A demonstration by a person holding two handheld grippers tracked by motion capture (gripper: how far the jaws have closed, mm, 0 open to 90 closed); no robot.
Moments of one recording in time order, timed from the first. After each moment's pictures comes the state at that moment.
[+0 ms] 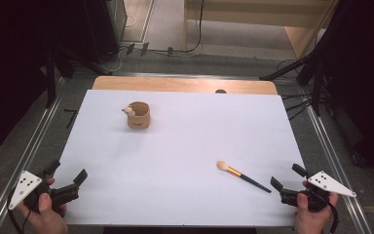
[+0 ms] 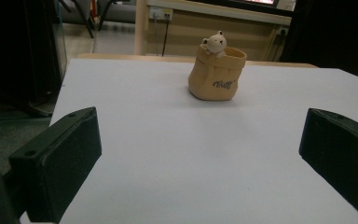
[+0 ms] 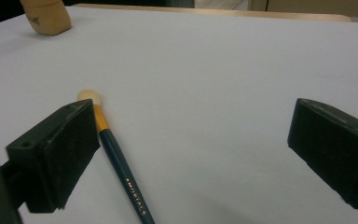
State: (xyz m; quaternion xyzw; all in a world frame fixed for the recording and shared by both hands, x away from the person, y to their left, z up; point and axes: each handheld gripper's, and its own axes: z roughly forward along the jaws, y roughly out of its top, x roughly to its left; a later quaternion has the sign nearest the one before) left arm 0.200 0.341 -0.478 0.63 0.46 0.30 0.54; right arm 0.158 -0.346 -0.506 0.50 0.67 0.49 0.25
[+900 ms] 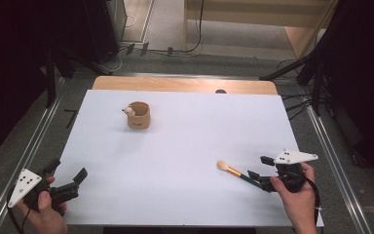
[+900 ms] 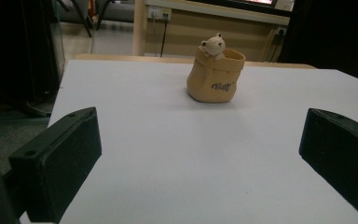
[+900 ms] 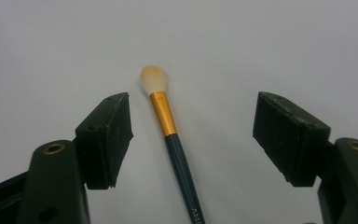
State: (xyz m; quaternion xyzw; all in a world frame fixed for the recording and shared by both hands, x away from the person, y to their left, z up) left arm 0.204 0.340 -0.475 0.64 0.46 0.29 0.54; right arm 0.211 -0.288 -0.459 0.43 0.81 0.37 0.14
